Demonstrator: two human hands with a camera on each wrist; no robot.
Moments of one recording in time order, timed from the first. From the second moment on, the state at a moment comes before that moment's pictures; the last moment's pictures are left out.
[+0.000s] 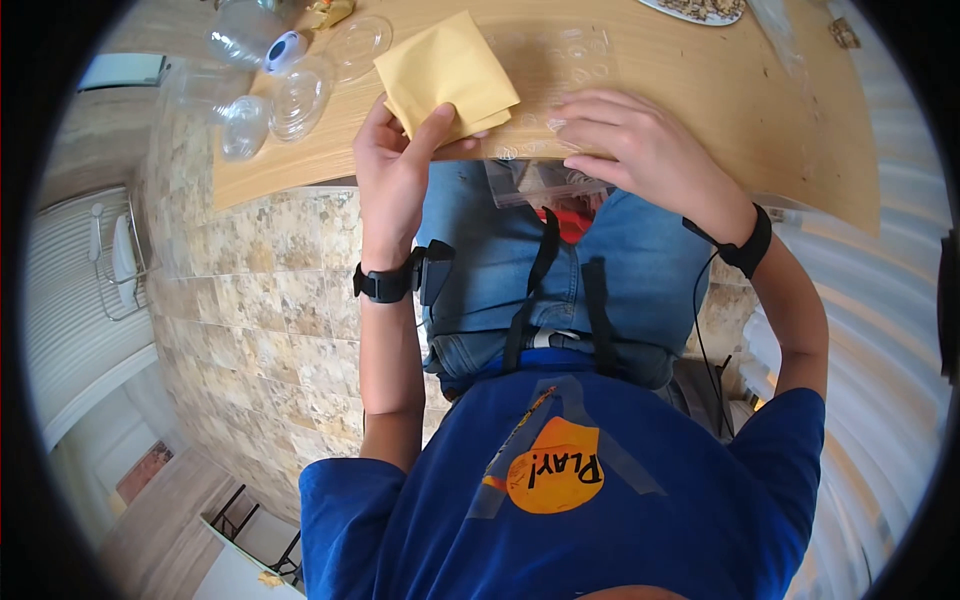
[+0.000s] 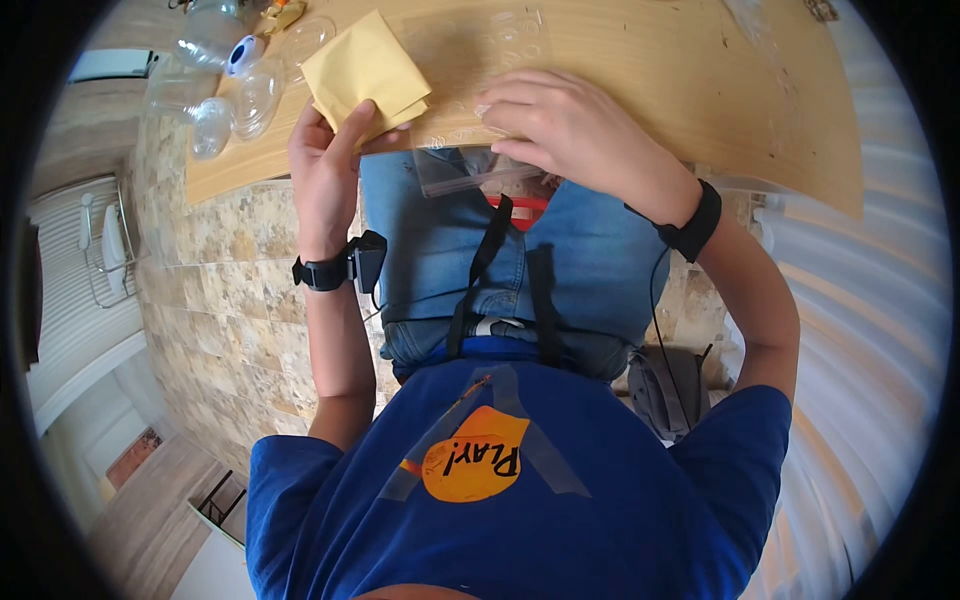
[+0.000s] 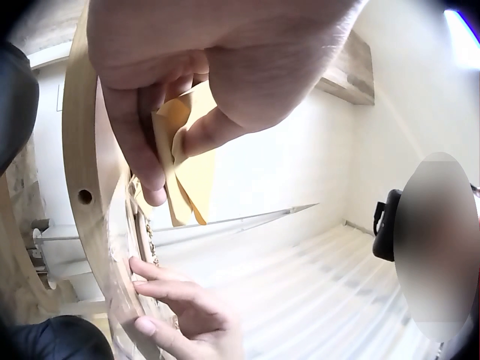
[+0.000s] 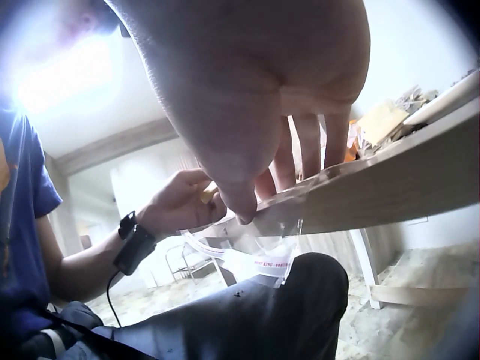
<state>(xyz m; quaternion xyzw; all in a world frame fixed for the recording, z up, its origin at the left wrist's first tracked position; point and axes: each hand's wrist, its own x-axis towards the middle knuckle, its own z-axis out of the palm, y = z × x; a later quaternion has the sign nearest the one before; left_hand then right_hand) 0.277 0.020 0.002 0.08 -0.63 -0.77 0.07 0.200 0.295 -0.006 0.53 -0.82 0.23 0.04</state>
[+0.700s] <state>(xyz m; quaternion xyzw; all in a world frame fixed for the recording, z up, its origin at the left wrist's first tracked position) 0.236 0.031 -0.014 0.08 -0.65 -0.76 0.03 0.210 0.290 0.010 0.53 -0.81 0.21 0.10</state>
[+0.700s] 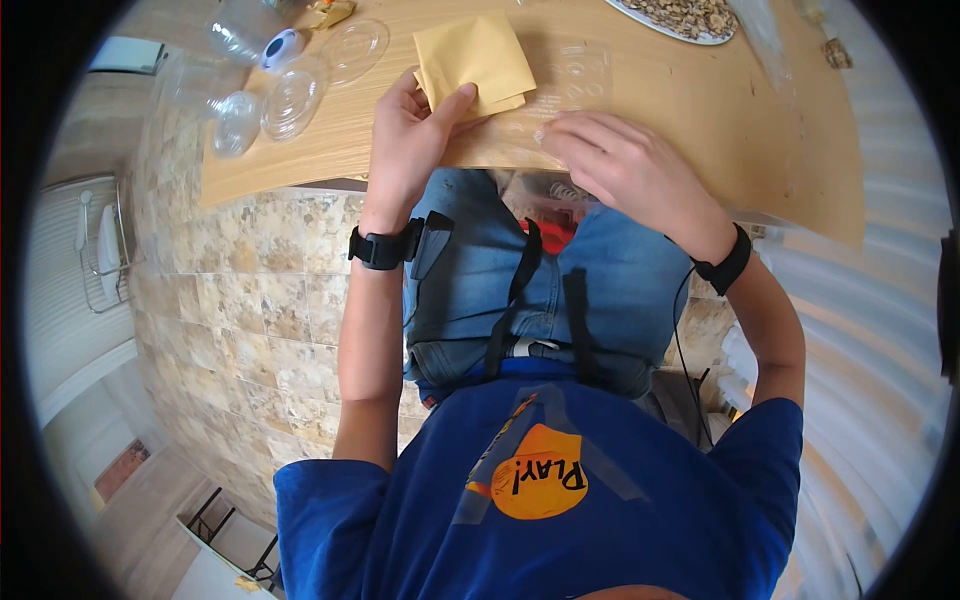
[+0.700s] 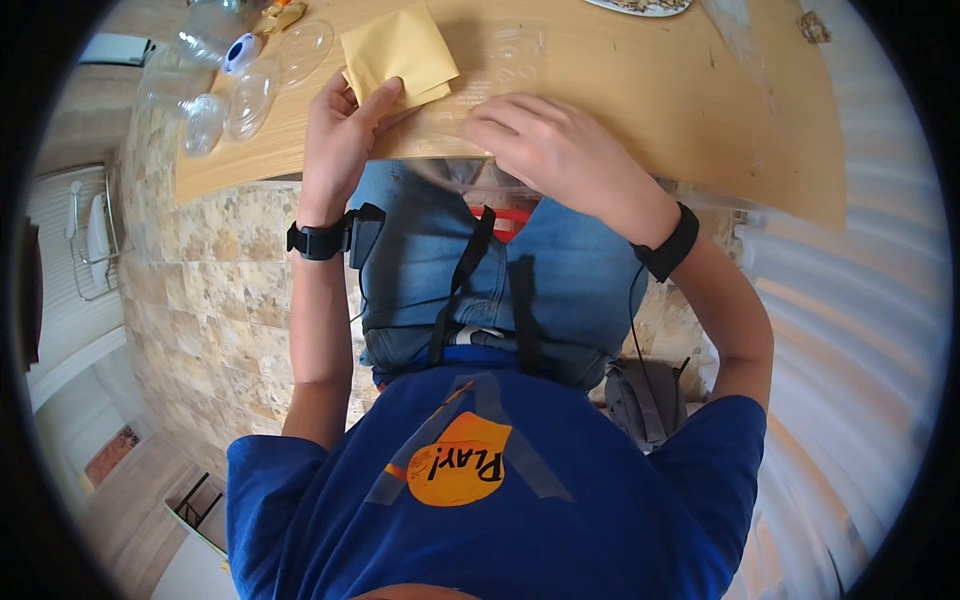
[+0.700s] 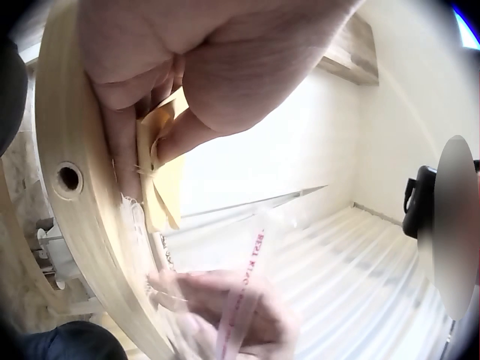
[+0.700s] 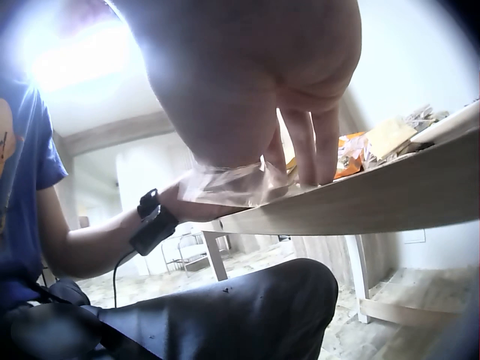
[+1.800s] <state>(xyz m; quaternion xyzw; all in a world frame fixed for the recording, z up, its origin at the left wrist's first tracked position) 0.297 0.055 0.034 0.14 -0.70 -0.69 -0.11 0.212 0.275 0.022 0.45 -0.84 0.23 0.17</state>
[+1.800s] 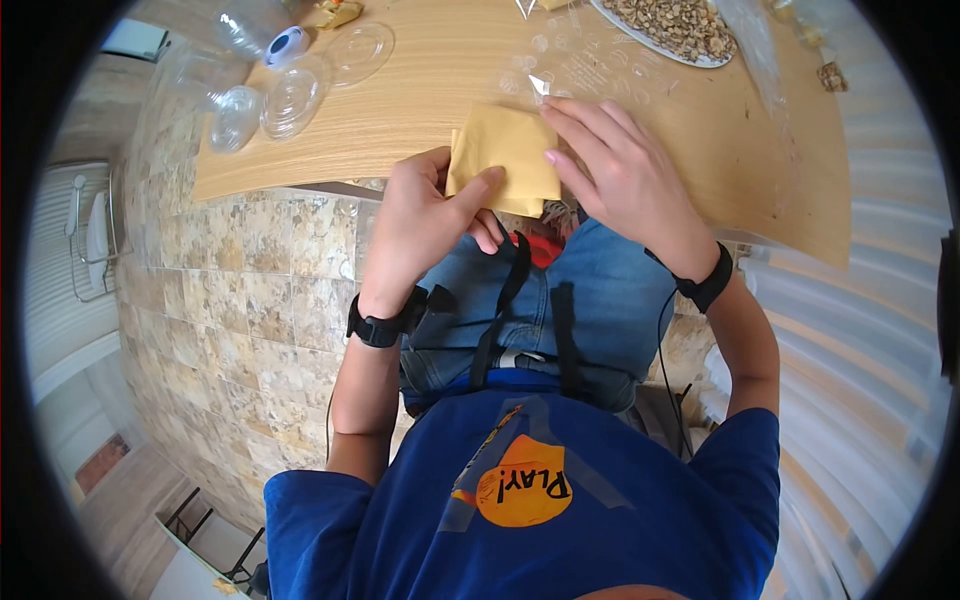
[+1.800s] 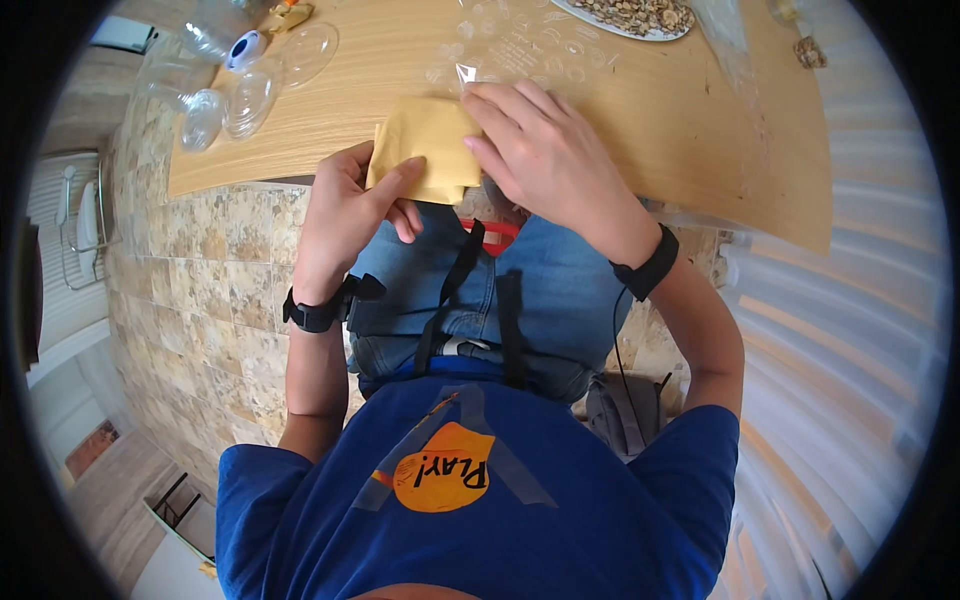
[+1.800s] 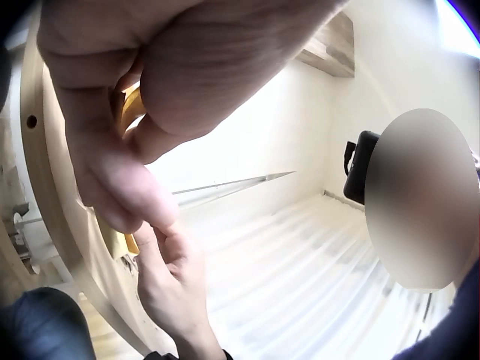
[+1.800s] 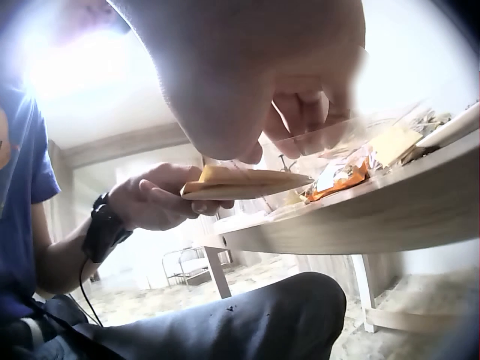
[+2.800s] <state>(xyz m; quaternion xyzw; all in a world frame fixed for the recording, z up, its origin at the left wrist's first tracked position) 0.278 0.076 -0.002 0.14 -0.62 -0.77 -0.09 0.238 0.266 0.035 0.53 -0.82 0.20 0.12</state>
